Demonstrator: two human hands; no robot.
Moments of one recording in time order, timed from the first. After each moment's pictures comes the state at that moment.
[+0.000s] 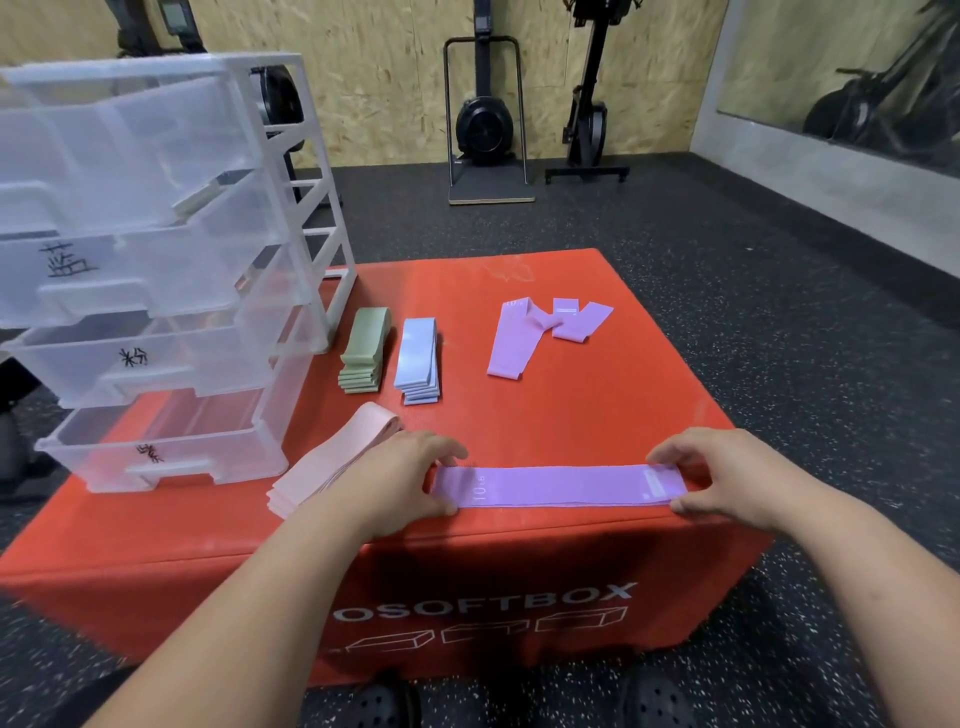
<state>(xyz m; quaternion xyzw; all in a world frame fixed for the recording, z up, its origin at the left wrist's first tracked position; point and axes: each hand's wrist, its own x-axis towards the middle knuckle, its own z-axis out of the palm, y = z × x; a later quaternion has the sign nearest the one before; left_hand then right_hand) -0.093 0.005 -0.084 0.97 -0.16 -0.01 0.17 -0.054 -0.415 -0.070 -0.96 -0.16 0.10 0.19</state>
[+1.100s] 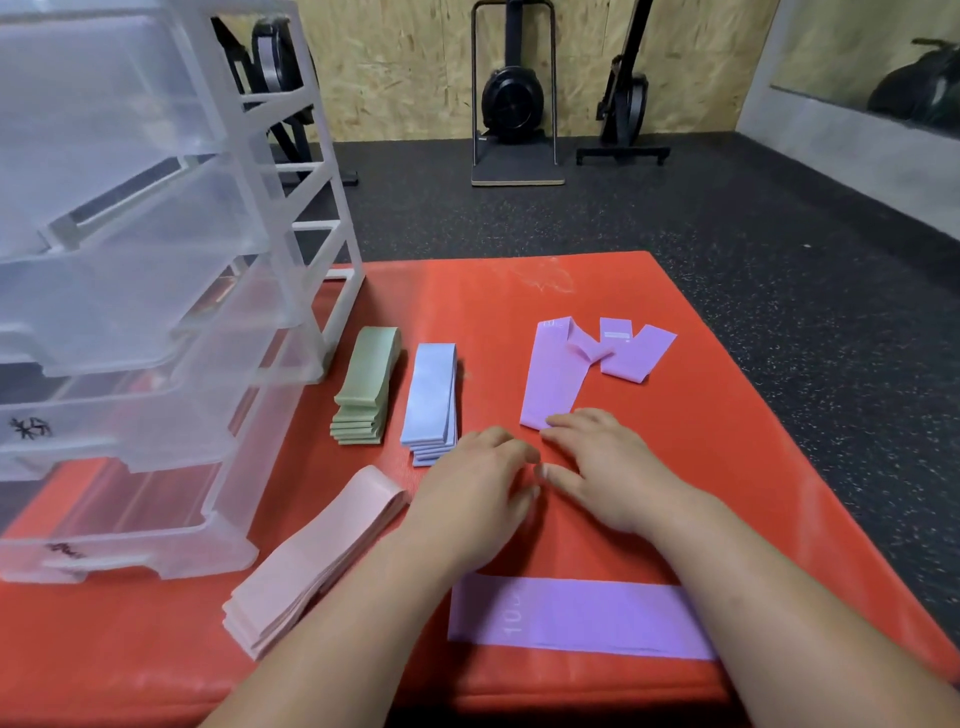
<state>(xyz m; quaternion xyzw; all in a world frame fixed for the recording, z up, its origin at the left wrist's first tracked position) 0.014 -0.041 -0.102 0.96 -0.13 0.11 0.21 0.082 -0.234 -0.099 -0.96 -0.25 0.06 0.12</state>
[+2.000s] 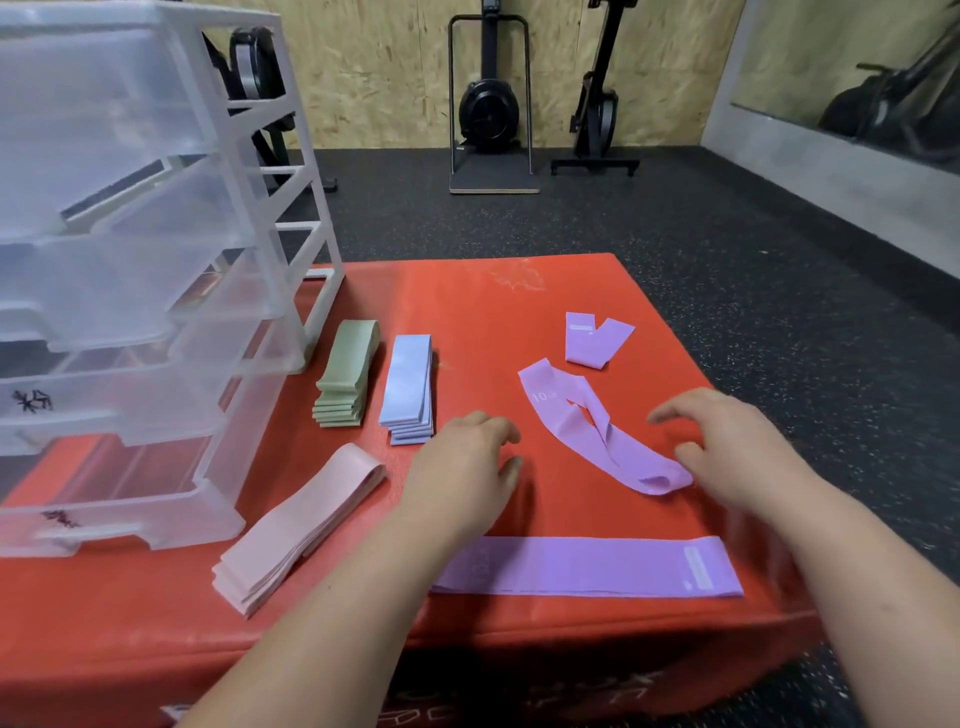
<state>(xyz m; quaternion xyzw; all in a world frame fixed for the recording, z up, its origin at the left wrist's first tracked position) -0.011 -0.068 -0.084 0.97 -0.08 0.11 0.21 0.041 -0.367 -0.056 -0.98 -0.10 -0.02 0.19</state>
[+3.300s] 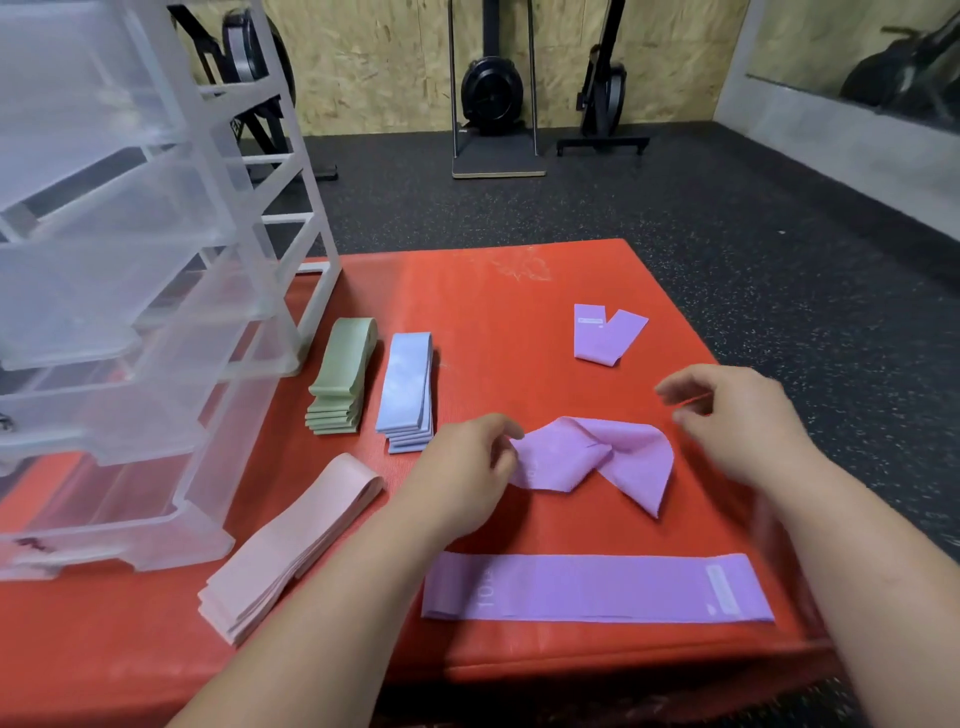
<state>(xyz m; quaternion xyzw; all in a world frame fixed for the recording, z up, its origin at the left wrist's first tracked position) 0.019 -0.057 -0.096 0.94 -0.07 0.05 0.33 0.072 -0.352 -0.052 -0.95 -0.05 -0.07 0.30</state>
